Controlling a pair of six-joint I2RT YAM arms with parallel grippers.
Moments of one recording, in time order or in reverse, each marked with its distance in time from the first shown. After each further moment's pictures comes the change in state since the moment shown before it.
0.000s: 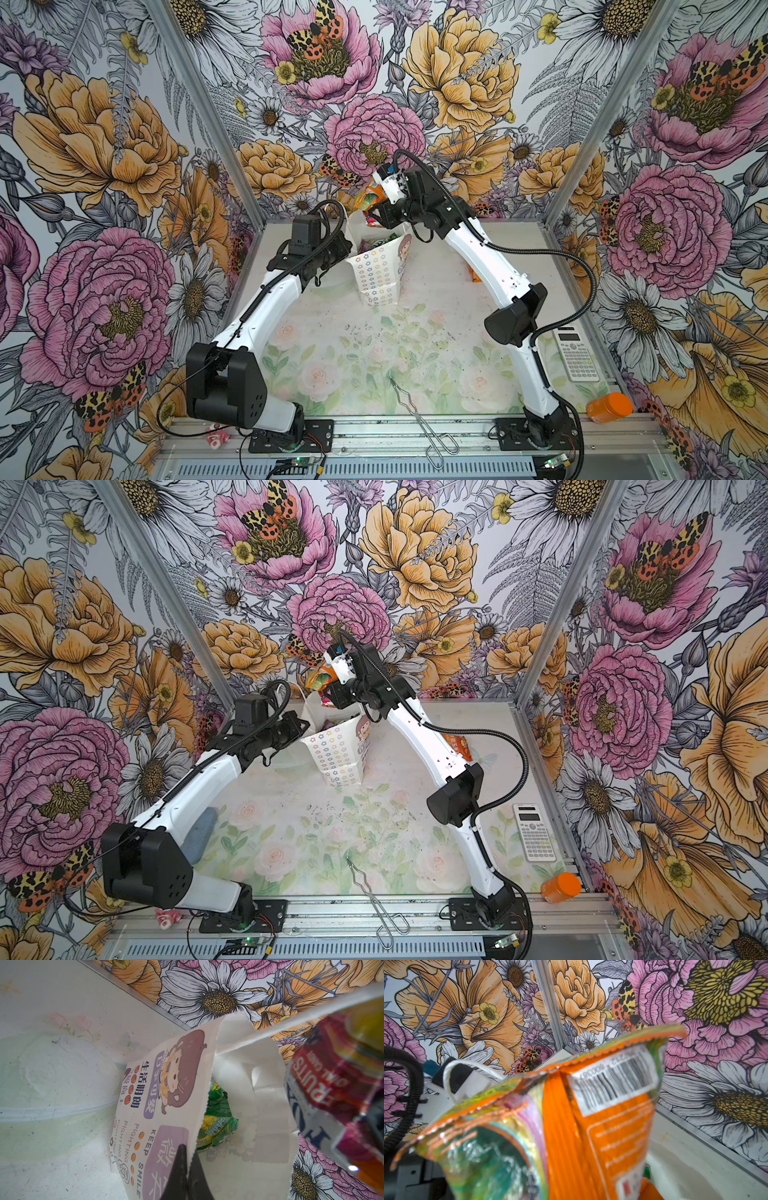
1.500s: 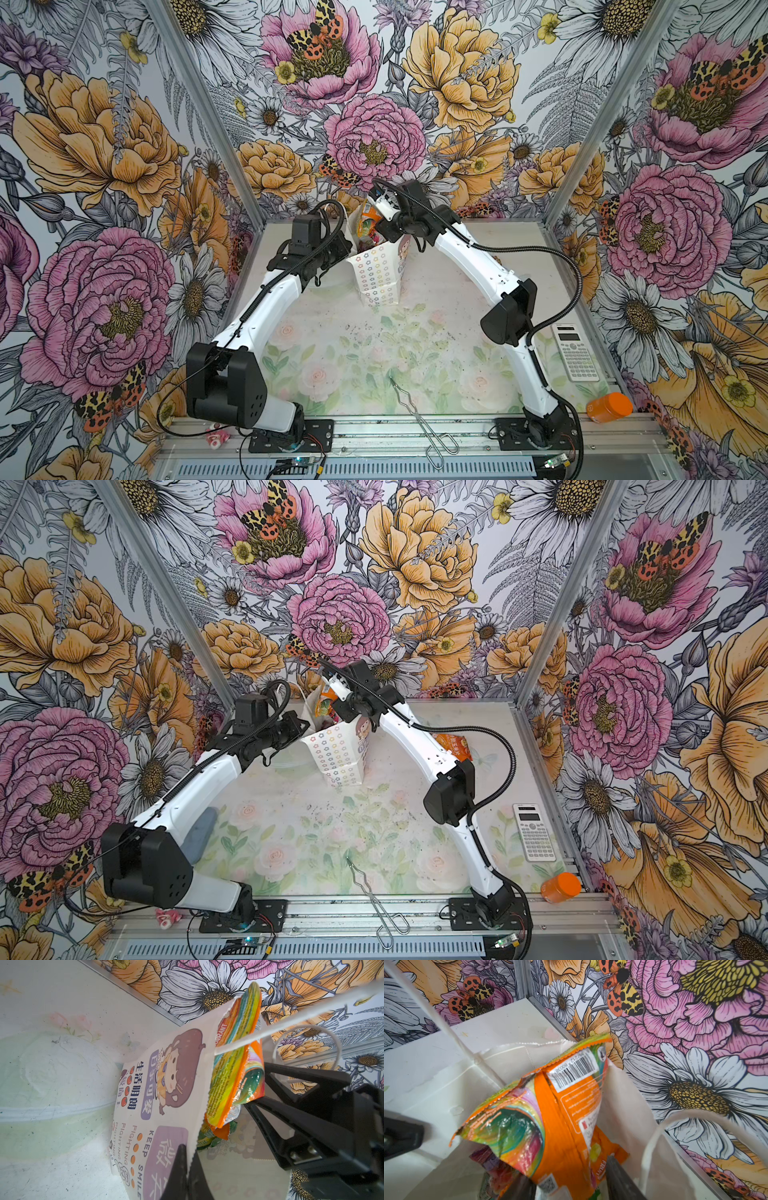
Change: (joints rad) left arm 0.000 0.000 0.000 0.000 0.000 0.000; right arm 0.023 0.023 -0.114 -0.007 0.231 -0.303
